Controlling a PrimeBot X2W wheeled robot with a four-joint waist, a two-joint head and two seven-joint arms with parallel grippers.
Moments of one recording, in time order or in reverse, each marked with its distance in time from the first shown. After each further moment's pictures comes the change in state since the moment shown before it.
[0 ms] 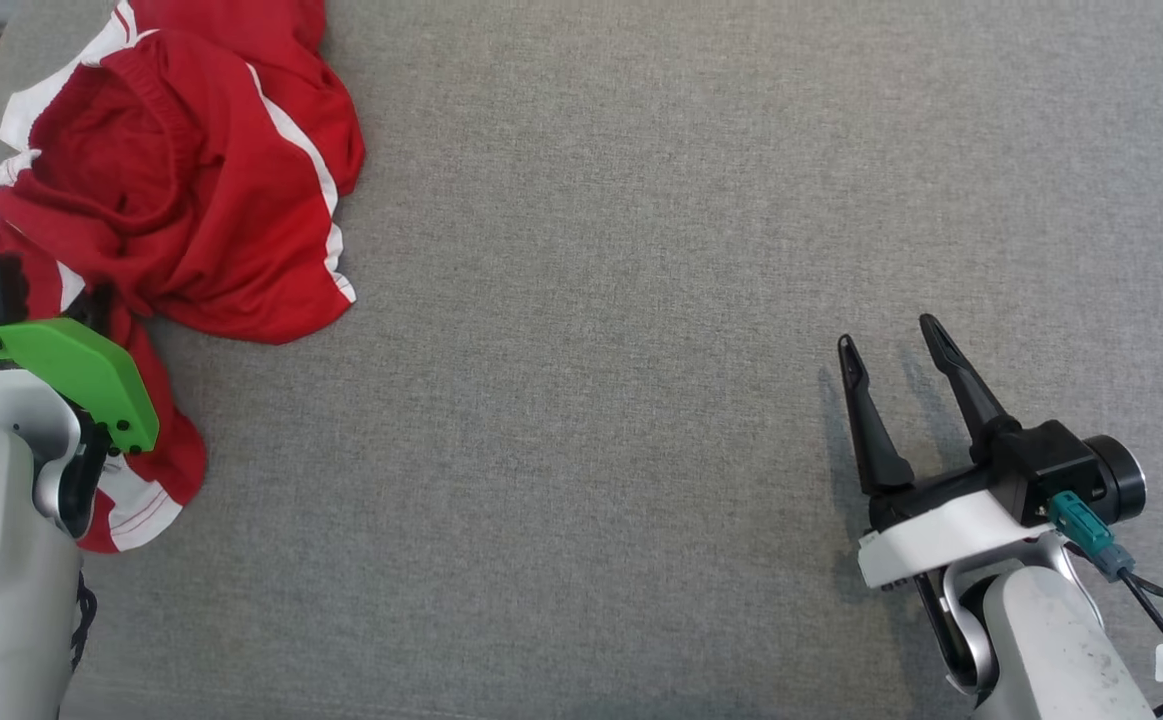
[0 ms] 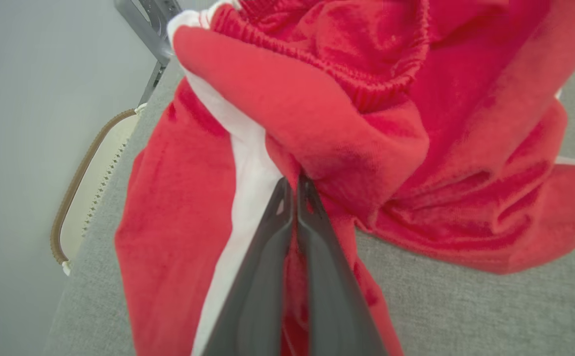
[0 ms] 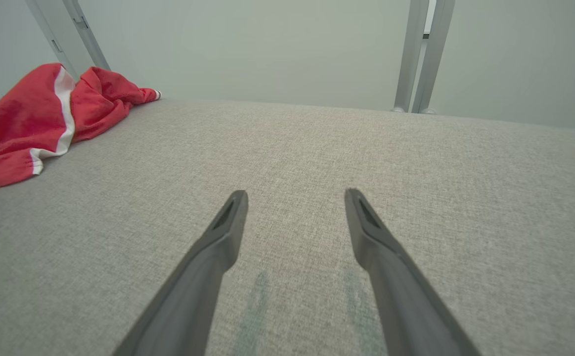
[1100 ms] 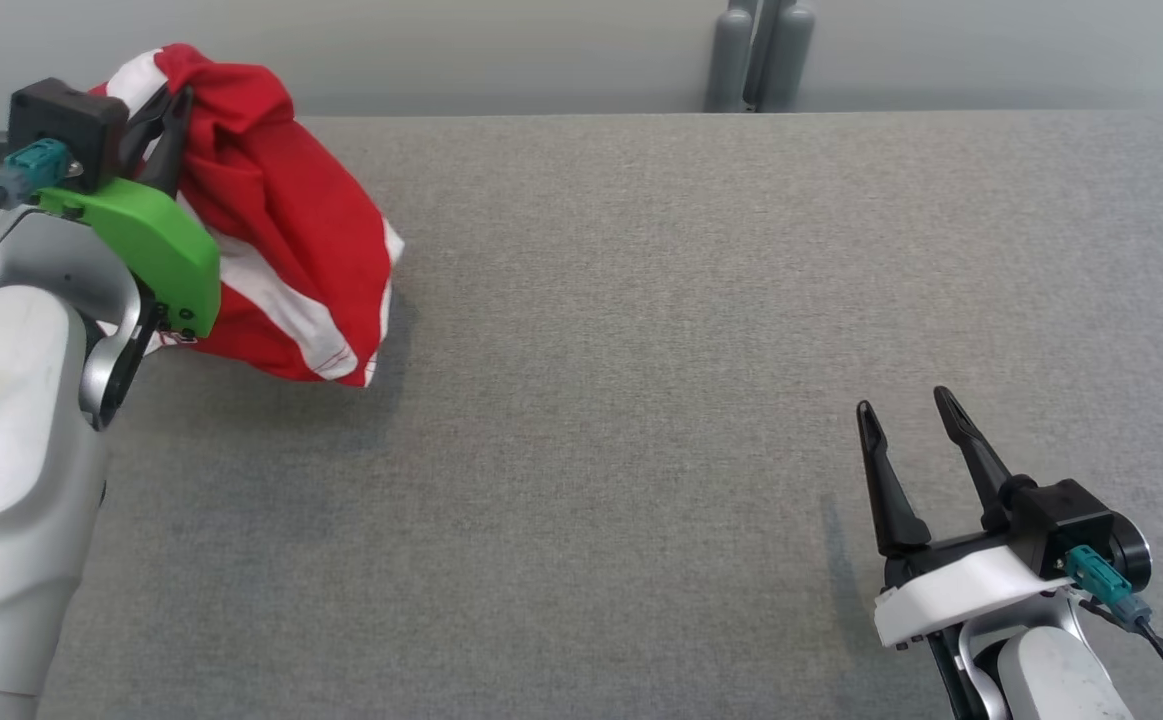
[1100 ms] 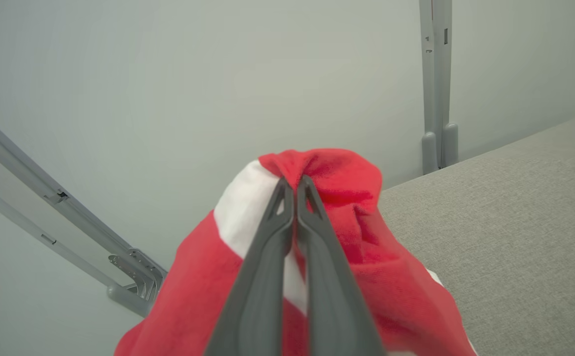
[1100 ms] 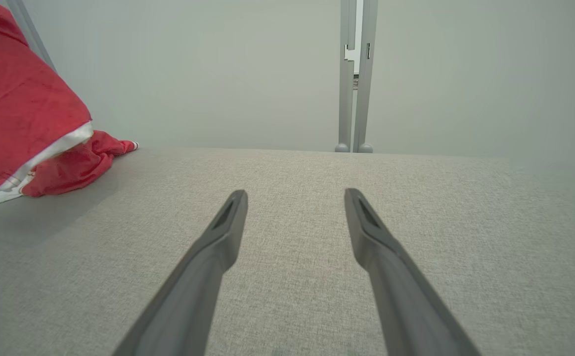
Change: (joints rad) left arm -0.119 0.055 -0.221 -0.303 0.092 -0.006 -0.037; right arm 0.096 0.000 -0.016 0.019 0.072 0.000 0.000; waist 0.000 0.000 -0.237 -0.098
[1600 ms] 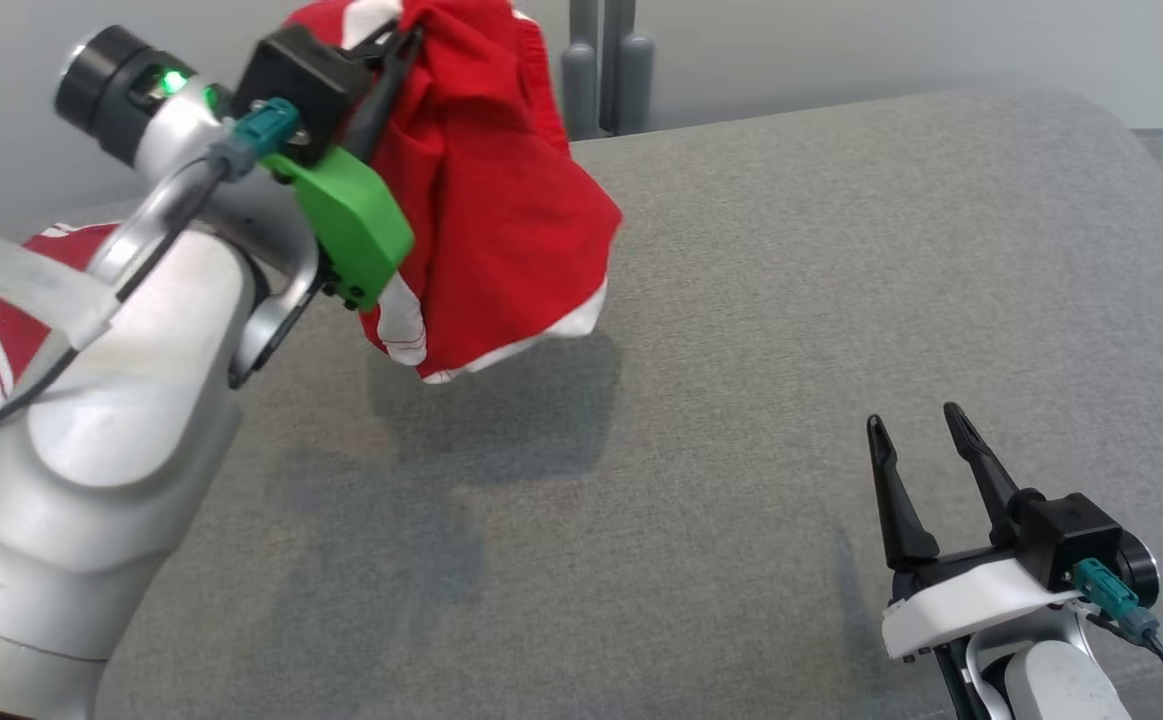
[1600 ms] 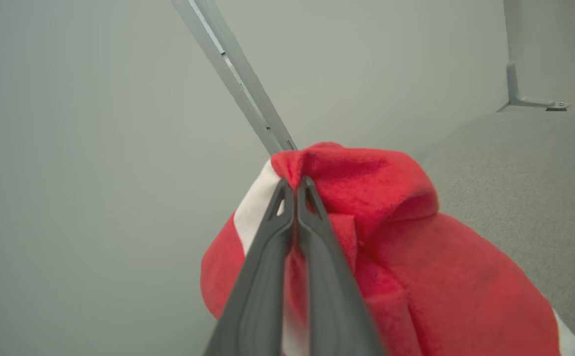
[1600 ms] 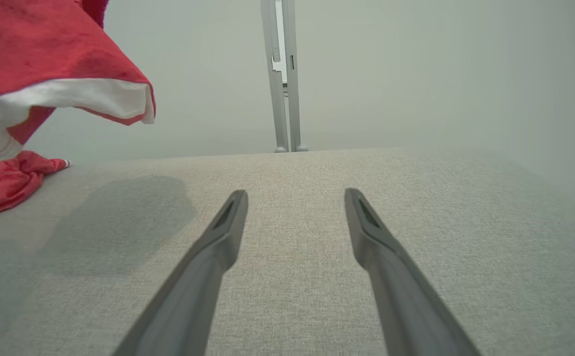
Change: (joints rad) left arm -0.128 -0.040 -0.263 -0.174 -0.020 -0.002 0.029; right arm 0.025 -0.001 -0.015 0.003 0.008 0.000 0.000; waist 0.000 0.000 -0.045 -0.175
